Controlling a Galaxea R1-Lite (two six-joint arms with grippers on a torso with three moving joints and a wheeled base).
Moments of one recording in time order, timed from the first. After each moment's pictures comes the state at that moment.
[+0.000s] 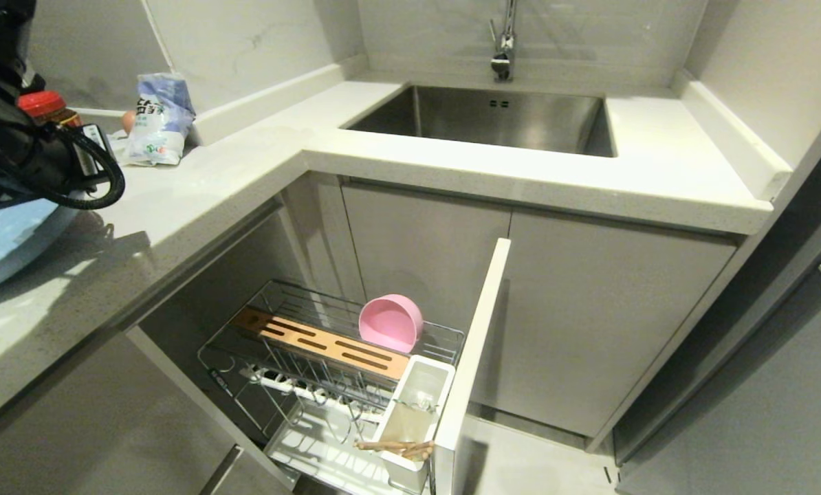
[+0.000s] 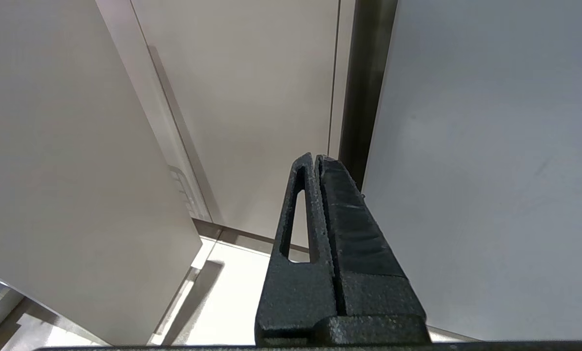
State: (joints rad) left arm -0.06 1.63 -1.83 0.76 0.51 -0.35; right arm 0.00 0.00 0.00 -0.08 0.00 0.02
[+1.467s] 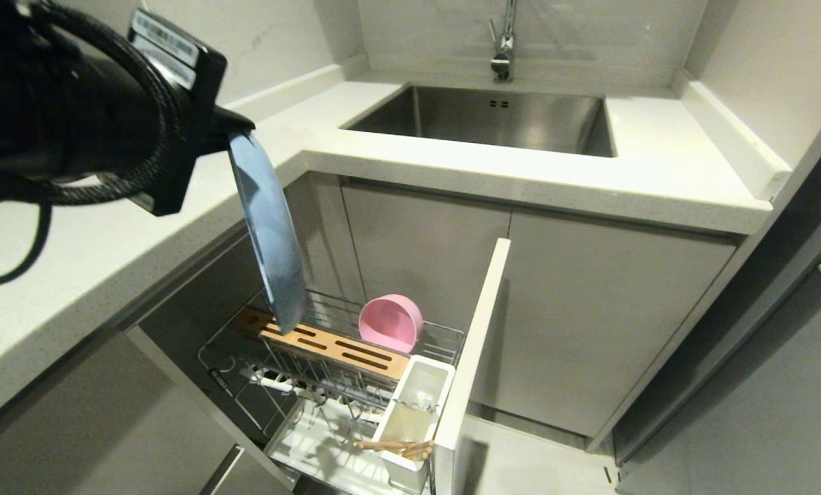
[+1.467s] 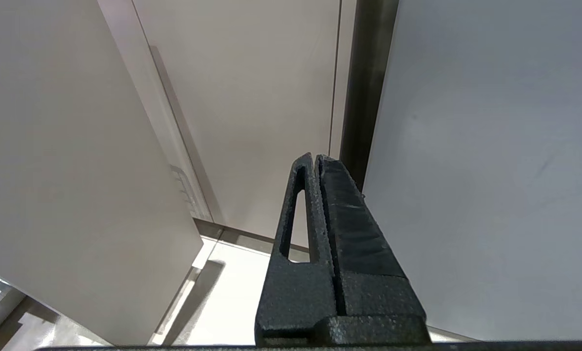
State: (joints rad) left arm -0.74 1.42 -1.48 0.30 0.62 -1.11; right arm 0.00 0.00 0.00 -0.08 0.00 0.02
